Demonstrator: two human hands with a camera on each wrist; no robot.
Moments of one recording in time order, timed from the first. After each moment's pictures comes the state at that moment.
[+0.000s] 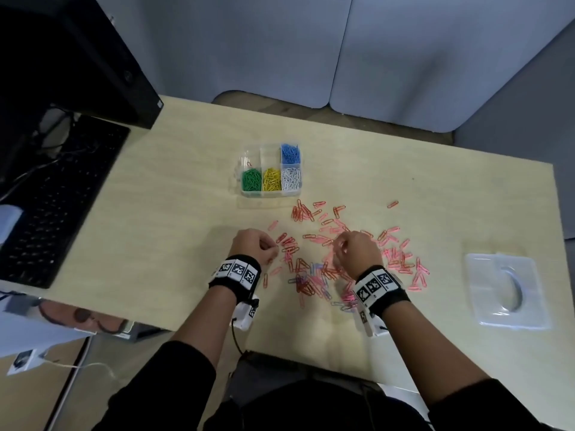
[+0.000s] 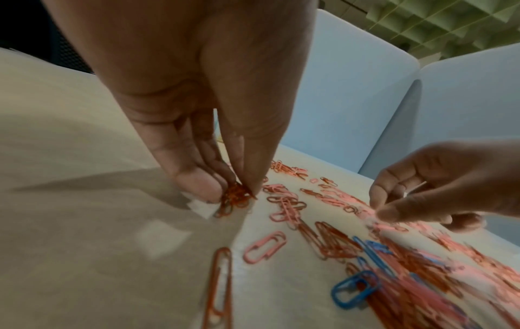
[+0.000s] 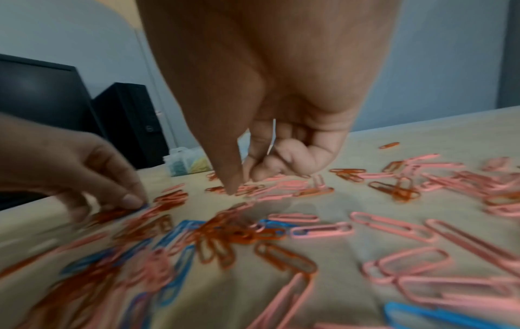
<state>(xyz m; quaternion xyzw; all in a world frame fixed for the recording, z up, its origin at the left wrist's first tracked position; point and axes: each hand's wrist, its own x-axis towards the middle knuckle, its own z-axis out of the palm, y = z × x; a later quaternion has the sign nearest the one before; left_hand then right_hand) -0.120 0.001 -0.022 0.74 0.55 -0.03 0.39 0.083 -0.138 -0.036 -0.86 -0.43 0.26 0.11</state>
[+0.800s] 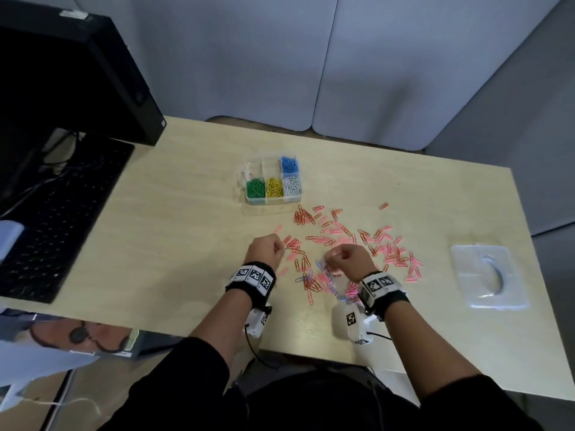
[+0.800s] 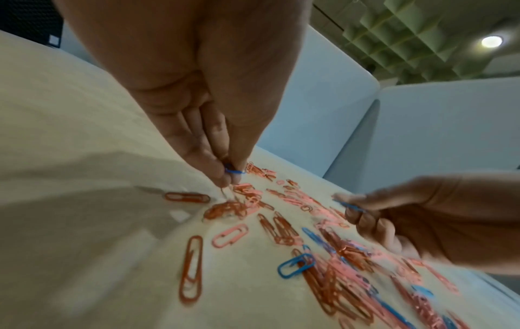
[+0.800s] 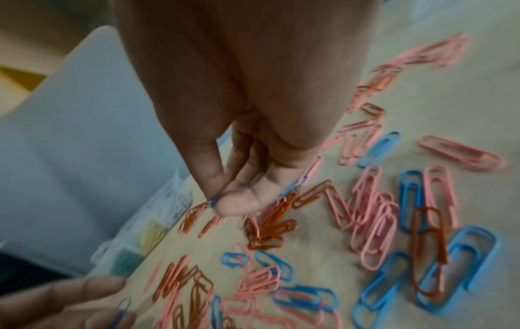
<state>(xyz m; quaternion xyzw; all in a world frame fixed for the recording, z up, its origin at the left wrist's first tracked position) -0.129 -0.014 -0.029 0.78 0.48 0.03 0.40 0.046 -0.162 -0.020 -0.82 -0.26 0.39 0.33</state>
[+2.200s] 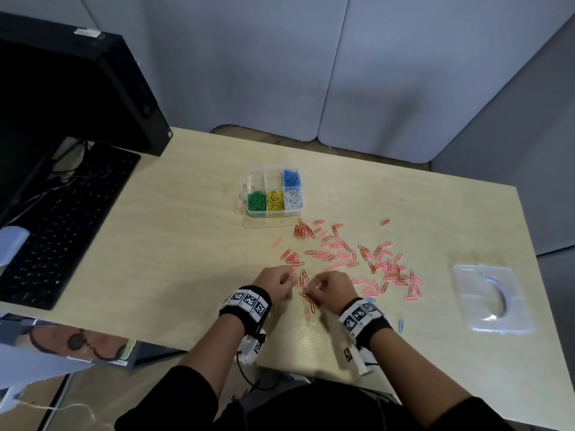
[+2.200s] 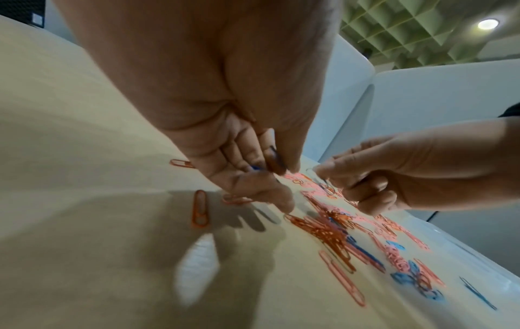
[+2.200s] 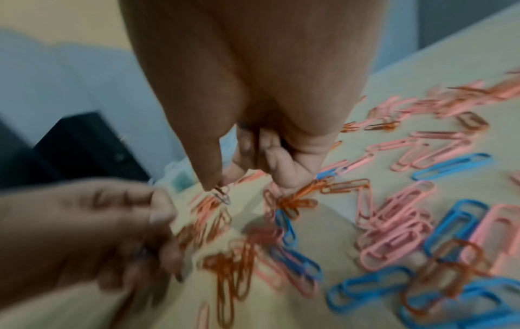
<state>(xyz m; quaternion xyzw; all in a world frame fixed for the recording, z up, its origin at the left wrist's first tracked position) -0.135 -0.036 -0.030 0.76 0.37 -0.05 0.53 0.014 -0.154 -0.030 -0.82 -0.38 0.38 0.19</state>
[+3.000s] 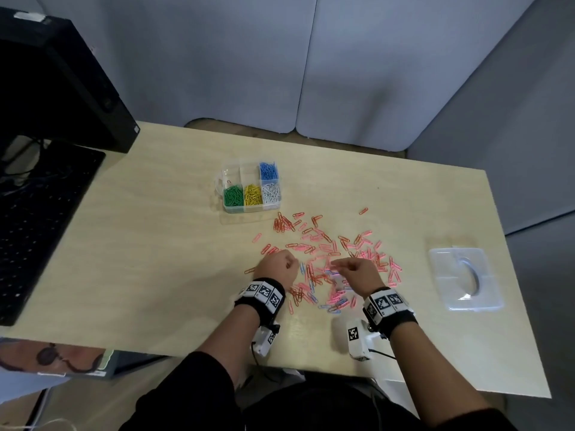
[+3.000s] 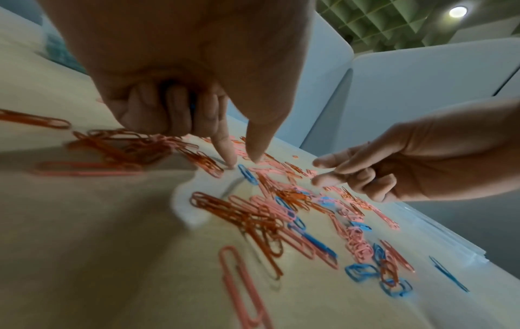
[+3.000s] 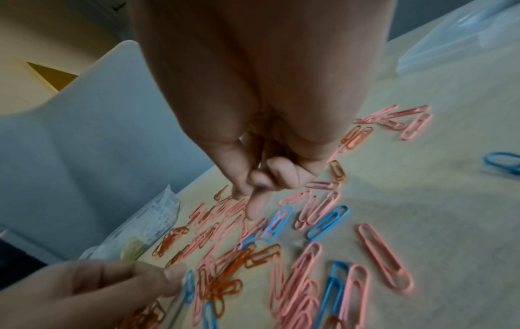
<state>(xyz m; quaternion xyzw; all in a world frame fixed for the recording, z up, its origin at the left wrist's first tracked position) -0.081 -0.059 -0.029 0.78 0.46 -0.03 0.42 0.082 -0.199 -0.022 -0.82 -0.18 0.41 0.35</state>
